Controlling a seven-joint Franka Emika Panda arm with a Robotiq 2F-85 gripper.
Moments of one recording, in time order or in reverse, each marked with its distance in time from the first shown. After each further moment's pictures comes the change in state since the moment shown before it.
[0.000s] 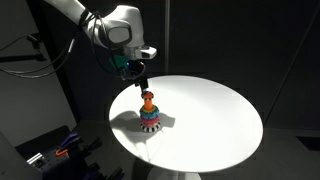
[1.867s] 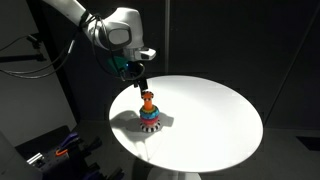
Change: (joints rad) arm 0.010 0.011 -0.001 -0.002 0.002 0.000 -0.001
